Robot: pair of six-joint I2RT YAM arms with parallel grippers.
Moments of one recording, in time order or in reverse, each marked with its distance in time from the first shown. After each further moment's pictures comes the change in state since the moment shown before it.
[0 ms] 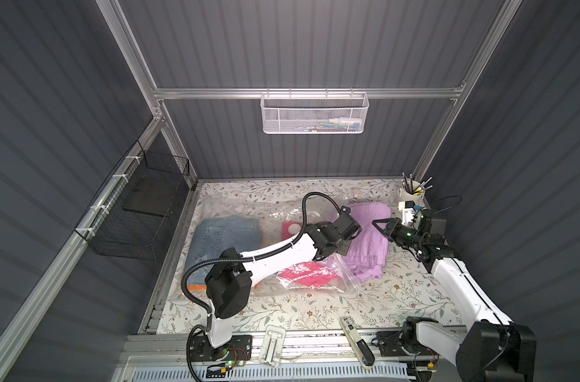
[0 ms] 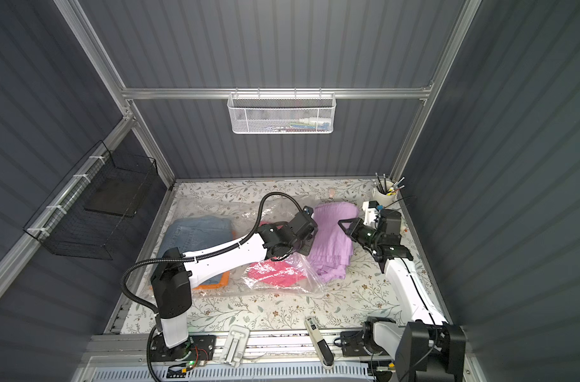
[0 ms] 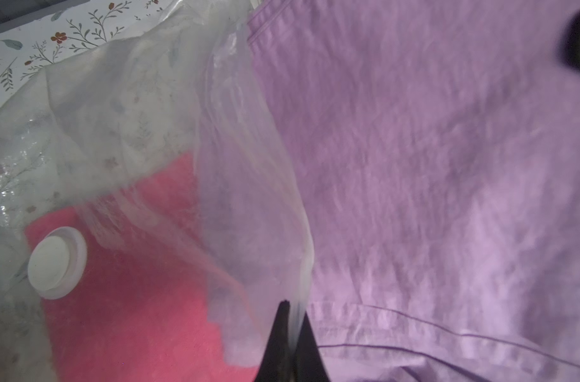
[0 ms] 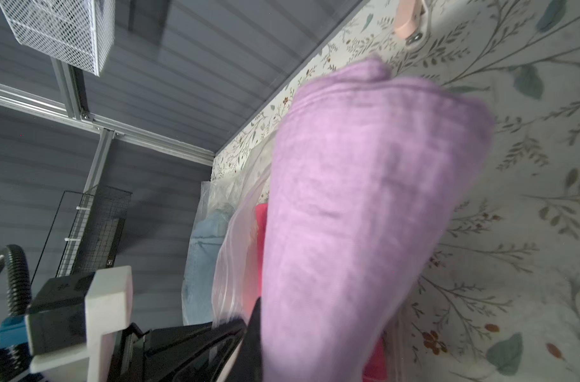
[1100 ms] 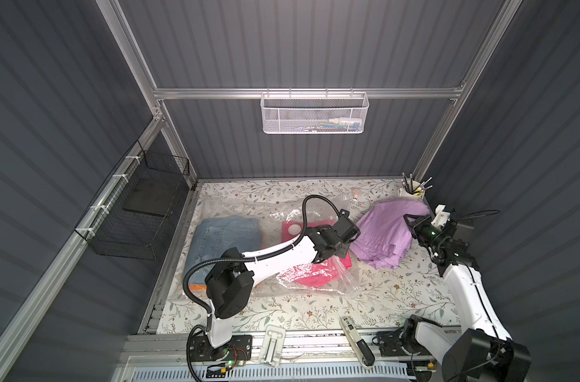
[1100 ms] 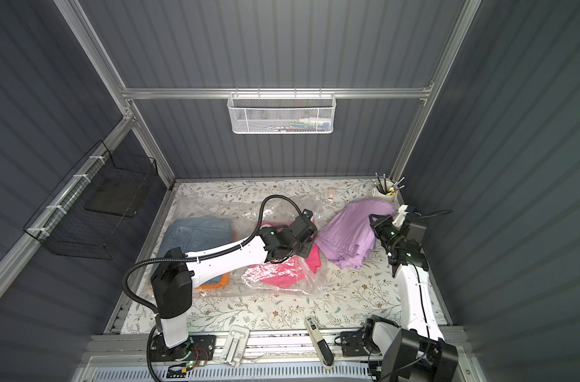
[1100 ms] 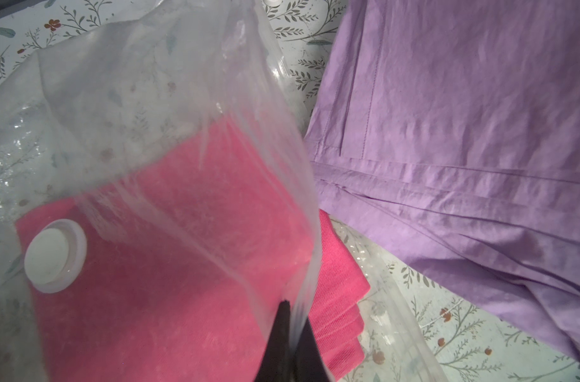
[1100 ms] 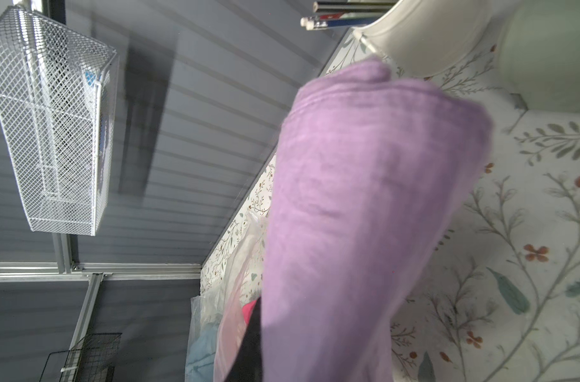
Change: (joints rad) left arm 0.000 0.000 -0.051 0.039 -0.007 0.000; right arm -0.237 -0.069 -0.029 0.038 0.166 0.180
